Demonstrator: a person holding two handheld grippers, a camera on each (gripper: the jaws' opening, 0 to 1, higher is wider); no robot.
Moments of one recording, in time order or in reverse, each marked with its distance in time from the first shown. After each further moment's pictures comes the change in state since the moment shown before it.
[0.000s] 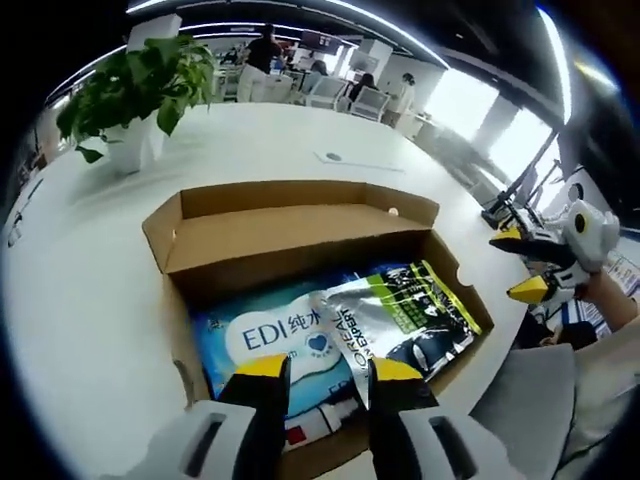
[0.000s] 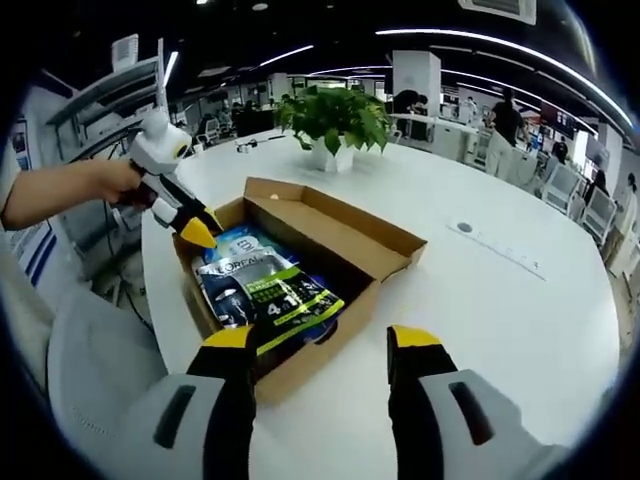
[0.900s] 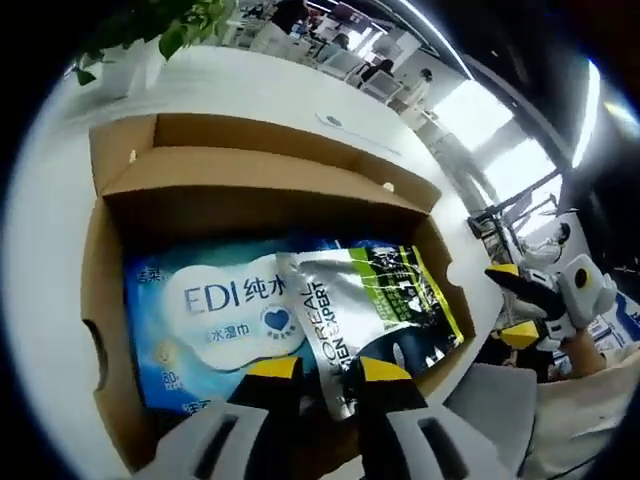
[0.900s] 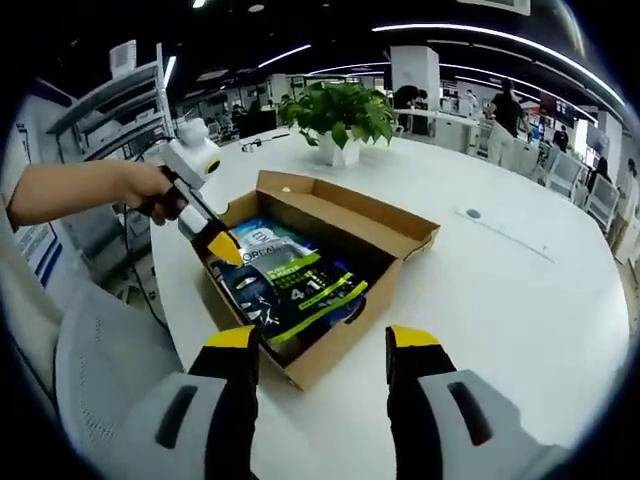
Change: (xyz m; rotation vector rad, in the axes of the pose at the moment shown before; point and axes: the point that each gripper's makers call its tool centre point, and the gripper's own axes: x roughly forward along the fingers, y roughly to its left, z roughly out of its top) left arm 0.030 -0.019 -0.024 -0.223 0.119 -0.141; right arm 0.000 0.020 -0.015 0.058 -0.003 0.033
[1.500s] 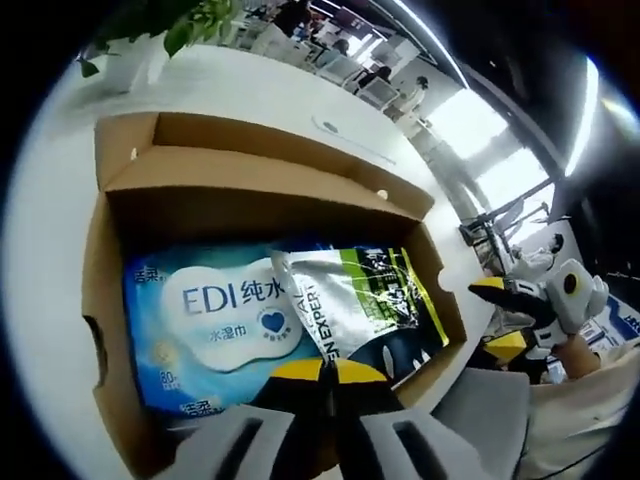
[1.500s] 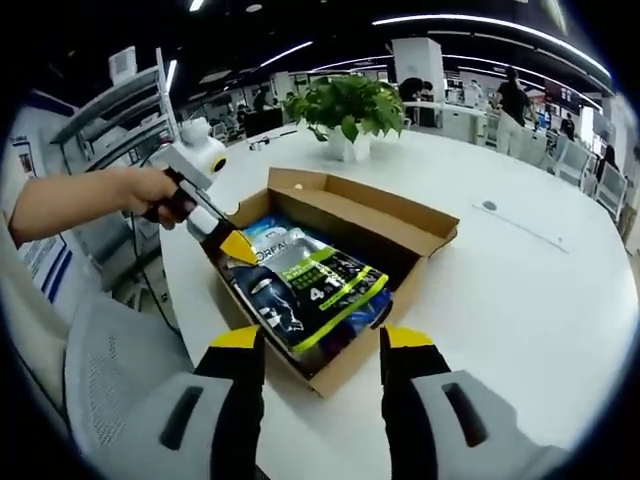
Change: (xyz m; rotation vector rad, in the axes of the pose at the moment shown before) left arm -0.008 -0.002 0.002 0.015 -0.042 -0.023; right arm 0.016 0.020 0.000 0.026 0.031 0.059
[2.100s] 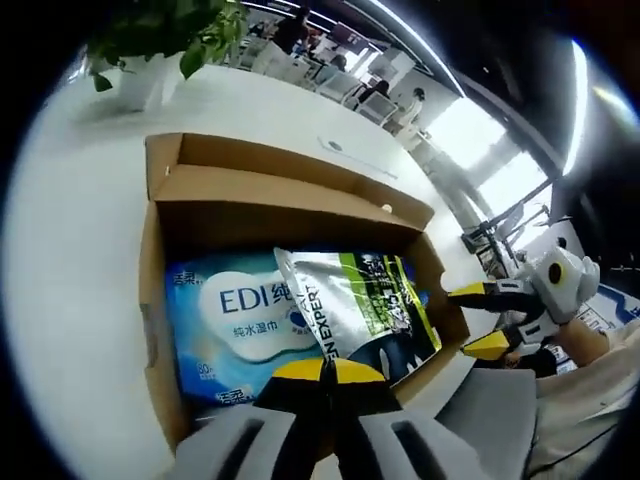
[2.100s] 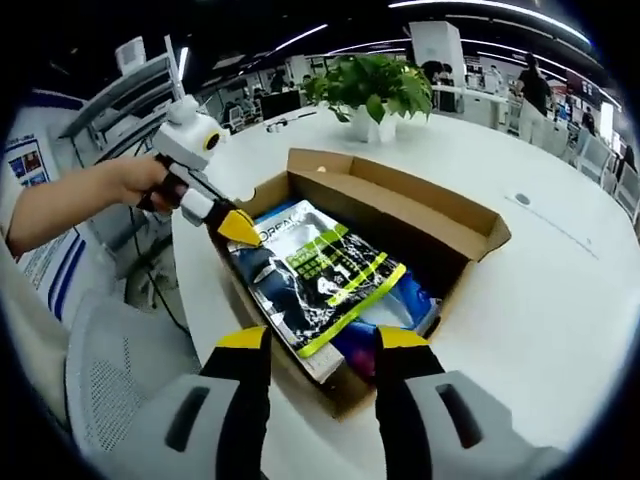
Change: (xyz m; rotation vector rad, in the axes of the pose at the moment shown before) left arm -0.022 0.015 0.003 0.036 -0.078 0.022; right arm 0.039 0.013 0.002 -0.015 0.080 0.072
